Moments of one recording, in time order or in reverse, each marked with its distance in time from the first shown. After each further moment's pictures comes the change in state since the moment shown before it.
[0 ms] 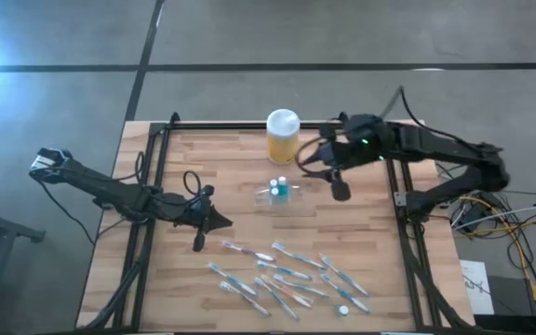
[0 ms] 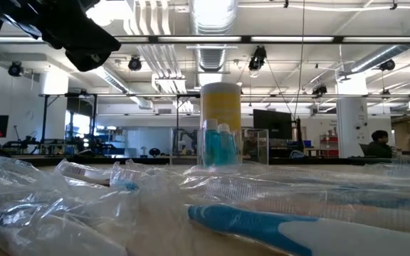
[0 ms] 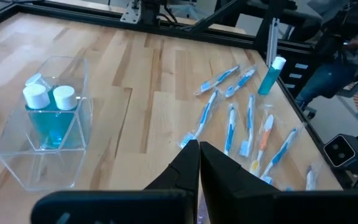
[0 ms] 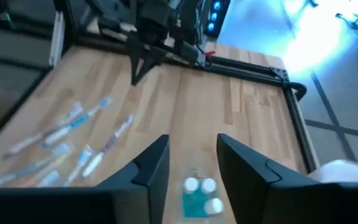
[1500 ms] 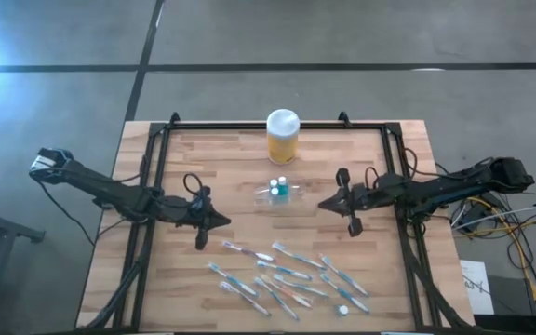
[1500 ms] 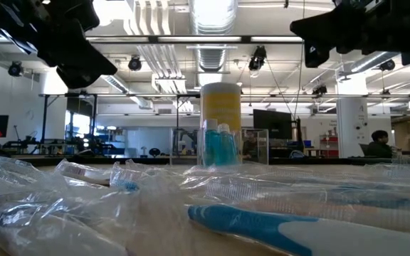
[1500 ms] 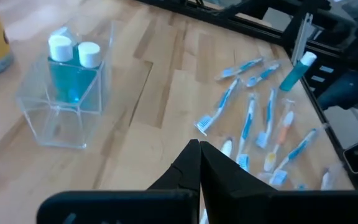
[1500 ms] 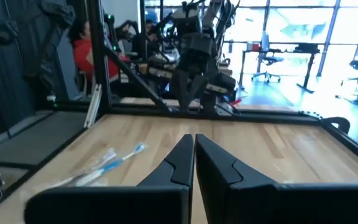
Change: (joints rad) left arm 0.002 0.002 -0.064 -0.001 -0.061 -0.148; right arm 0.161 -0.293 -1.134 1.350 0.077 0.228
